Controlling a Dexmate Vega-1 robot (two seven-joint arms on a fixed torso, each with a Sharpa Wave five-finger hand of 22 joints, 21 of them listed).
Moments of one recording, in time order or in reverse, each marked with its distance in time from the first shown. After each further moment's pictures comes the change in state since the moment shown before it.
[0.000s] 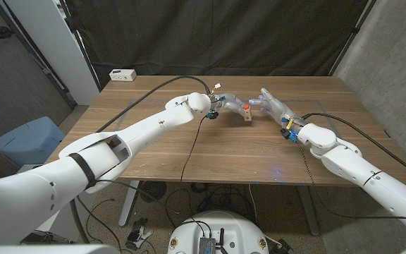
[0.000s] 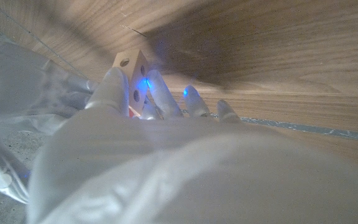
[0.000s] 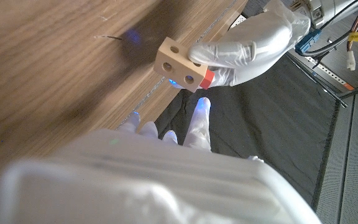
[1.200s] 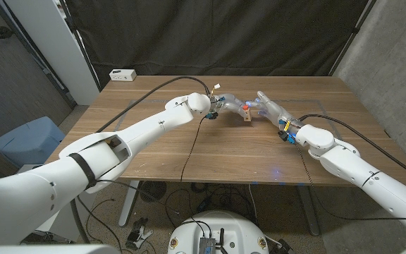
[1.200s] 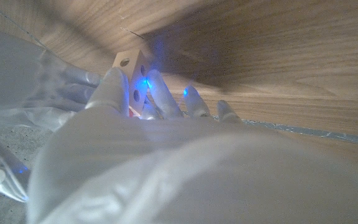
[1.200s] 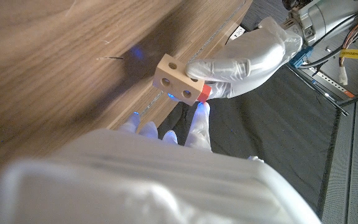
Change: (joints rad) left arm 0.000 -0.002 -0.001 0.013 -0.002 -0.005 -0.001; left_hand -0.001 0.001 -0.002 -0.002 0.000 0.000 0.000 0.002 -0.001 0.000 0.000 0.000 0.000 0.000 0.000 0.000 0.000 0.000 0.000 0.000 0.000; right arm -0.010 -0.014 -0.014 -0.031 0.004 -0.027 0.013; right_hand 0.000 0.000 -0.007 -0.001 0.004 0.000 0.000 0.004 -0.001 0.000 0.000 0.000 0.000 0.000 0.000 0.000 0.000 0.000 0.000 0.000 0.000
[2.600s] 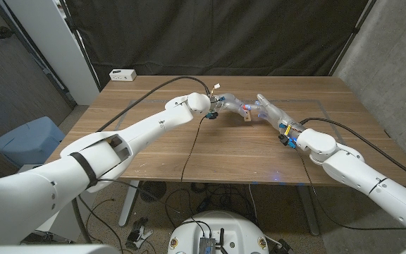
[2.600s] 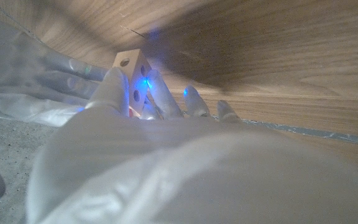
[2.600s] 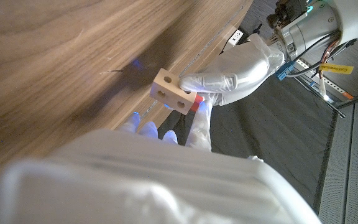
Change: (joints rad) left arm -0.005 -0.009 -0.001 0.023 -0.003 -0.021 -0.002; left_hand 0.000 0.000 0.003 0.001 -0.002 0.000 0.000 0.000 0.000 0.000 0.000 0.000 0.000 0.000 0.000 0.000 0.000 0.000 0.000 0.000 0.000; right arm -0.070 -0.035 0.024 -0.092 0.007 -0.023 -0.041; right_hand 0.005 0.005 -0.003 0.003 0.004 0.008 0.000 0.005 0.002 0.000 0.000 0.000 0.000 0.000 0.000 0.000 0.000 0.007 -0.007 0.000 0.000
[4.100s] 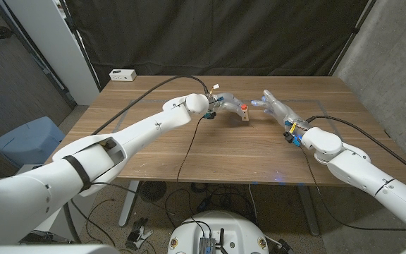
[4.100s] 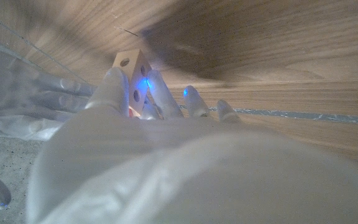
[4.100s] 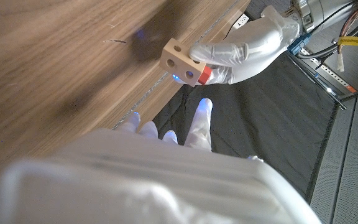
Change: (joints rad) left arm 0.024 0.052 0.001 -0.098 0.054 0.027 0.028; left_hand 0.002 -0.002 0.000 0.000 0.001 0.000 0.000 -0.002 0.000 0.000 0.000 0.000 0.000 0.000 0.000 0.000 0.000 0.000 0.000 0.000 0.000; right arm -0.021 -0.014 0.040 -0.010 -0.017 0.017 -0.046; right_hand 0.000 0.000 -0.003 -0.004 0.003 0.001 0.002 0.000 0.000 0.000 0.000 0.000 0.000 0.000 0.000 0.000 0.000 0.000 0.000 0.000 0.000
